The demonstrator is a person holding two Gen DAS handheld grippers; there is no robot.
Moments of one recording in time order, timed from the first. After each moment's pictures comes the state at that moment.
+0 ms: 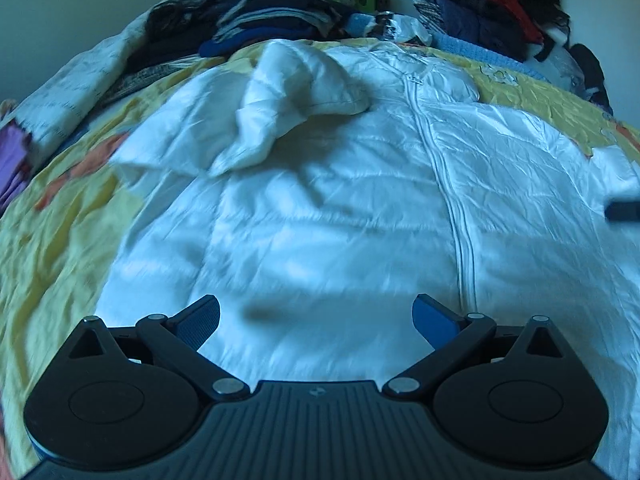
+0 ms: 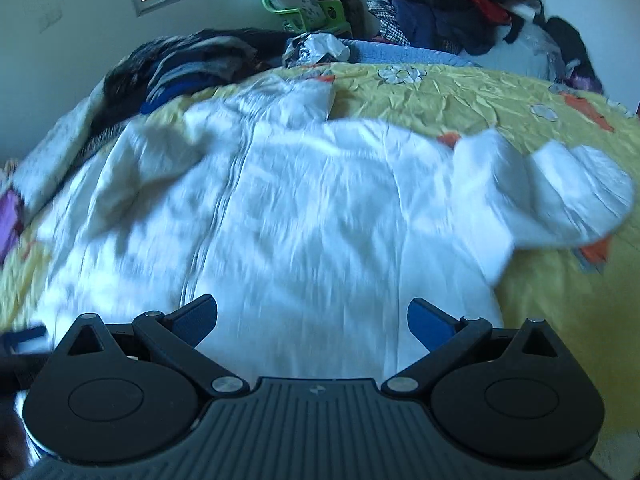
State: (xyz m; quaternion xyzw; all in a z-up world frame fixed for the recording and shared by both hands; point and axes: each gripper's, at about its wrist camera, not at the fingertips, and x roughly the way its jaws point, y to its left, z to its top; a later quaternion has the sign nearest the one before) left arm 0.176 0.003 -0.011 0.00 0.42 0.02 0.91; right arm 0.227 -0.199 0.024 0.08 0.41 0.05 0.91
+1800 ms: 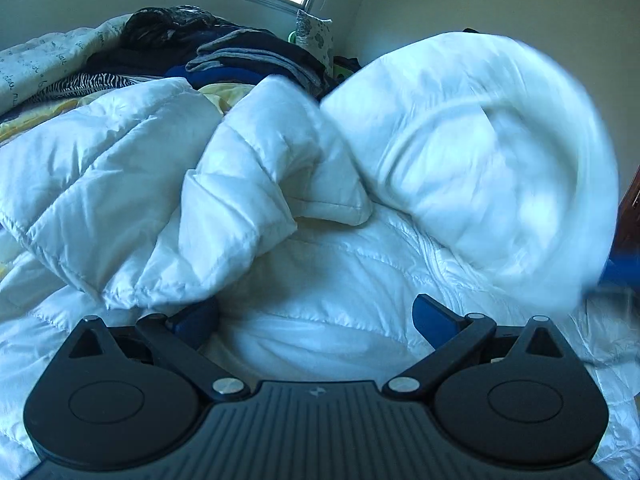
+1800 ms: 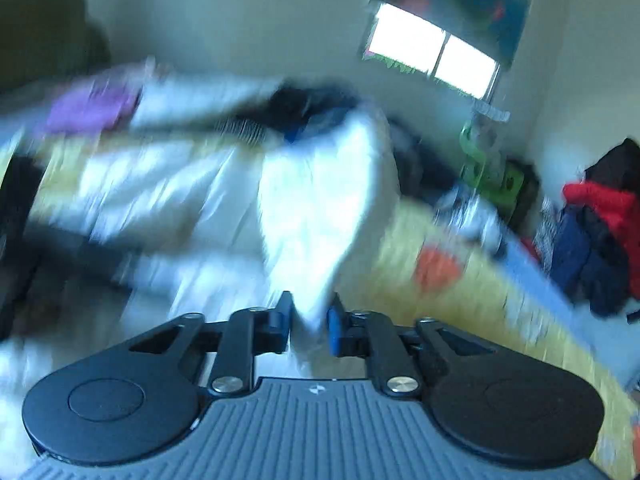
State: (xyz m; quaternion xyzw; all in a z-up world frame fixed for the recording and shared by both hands) left arm 0.271 0.045 -0.066 -0.15 0.29 -0.05 0.94; right arm 0.316 -0.179 0.024 -0.22 0.27 0.28 0.89
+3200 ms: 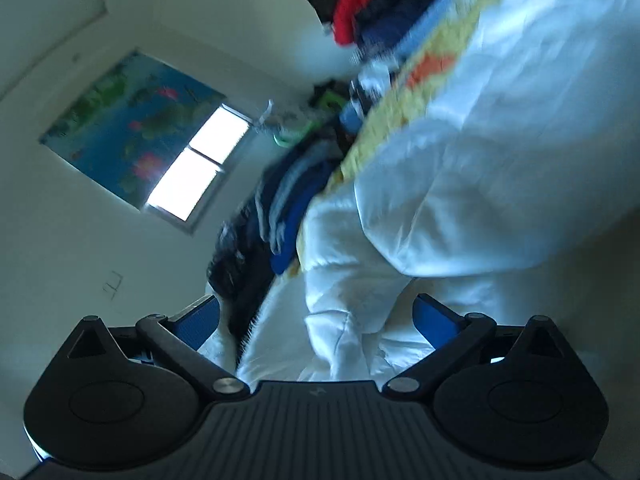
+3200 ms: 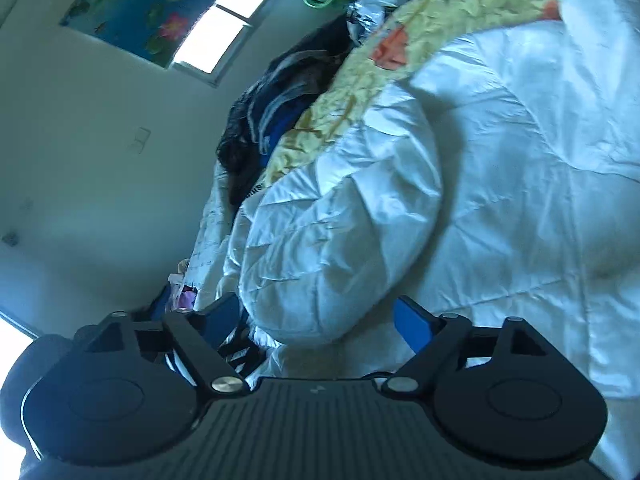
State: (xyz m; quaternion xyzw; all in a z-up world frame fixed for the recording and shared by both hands) left arm 0.287 -0.002 -0.058 0.49 0.19 0.08 0.85; right arm 0.287 -0.233 -0.032 0.38 0.39 0.25 0.80
